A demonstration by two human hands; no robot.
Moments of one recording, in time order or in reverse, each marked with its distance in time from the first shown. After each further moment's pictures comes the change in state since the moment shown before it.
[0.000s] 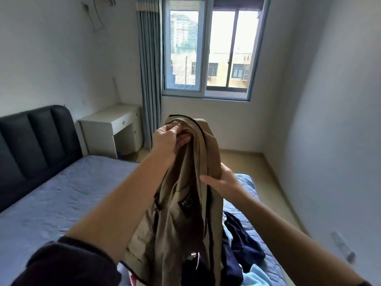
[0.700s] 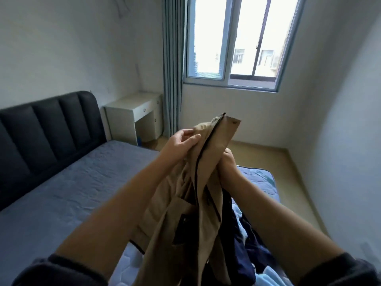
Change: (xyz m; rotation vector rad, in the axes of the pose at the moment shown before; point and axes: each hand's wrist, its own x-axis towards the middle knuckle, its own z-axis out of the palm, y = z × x) left_hand 0.006 -0.018 -0.046 0.690 -0.182 0.080; right_hand 0.064 -0.023 0.050 0.622 0.101 0.155
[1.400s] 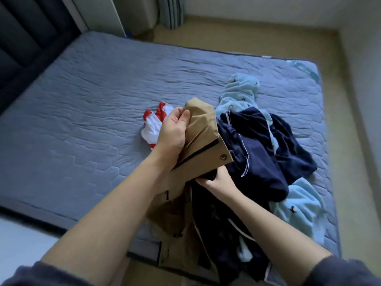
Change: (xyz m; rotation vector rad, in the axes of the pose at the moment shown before) left_hand 0.017 -0.347 -0.002 -0.280 0.138 -0.332; right_hand -0.030 0.412 -0.084 -0.654 -0.162 0.294
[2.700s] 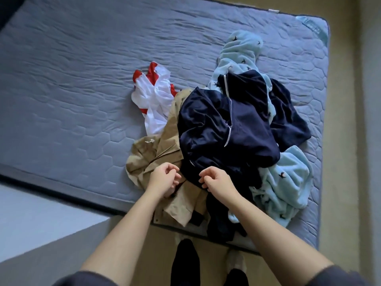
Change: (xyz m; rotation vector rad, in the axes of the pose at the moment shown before) left_hand -0.106 -0.184 -0.064 0.484 0.063 -0.608; right_hand -0.076 0.048 0.011 -0.065 -0.151 0.456
